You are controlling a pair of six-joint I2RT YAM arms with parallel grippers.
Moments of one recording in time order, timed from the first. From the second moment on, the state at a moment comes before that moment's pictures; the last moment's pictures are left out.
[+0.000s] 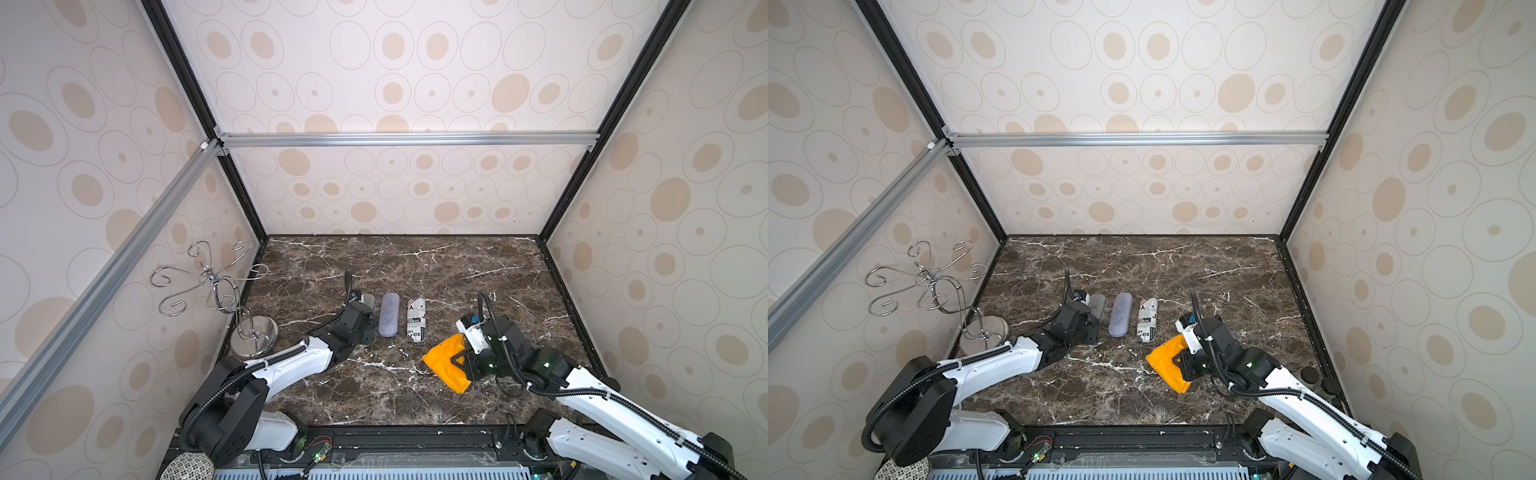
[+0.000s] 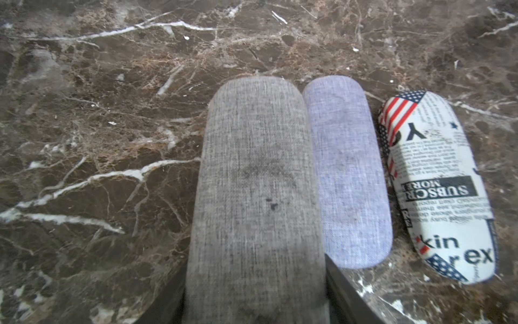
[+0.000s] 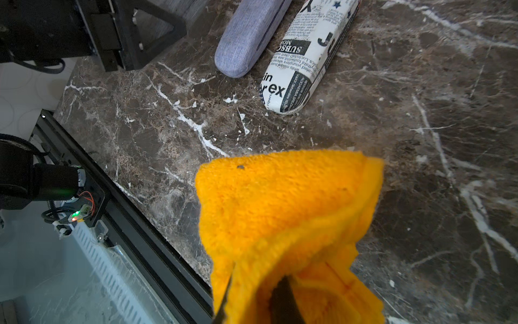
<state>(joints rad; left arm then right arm) -0.61 1.38 0.64 -0.09 -0.30 -0.43 0.71 0.86 0.63 -0.62 -0.19 0.39</state>
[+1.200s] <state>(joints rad) -0.56 1.58 0.64 0.08 -0.28 -0.41 0.71 0.82 0.62 -0.72 -0.18 0.40</state>
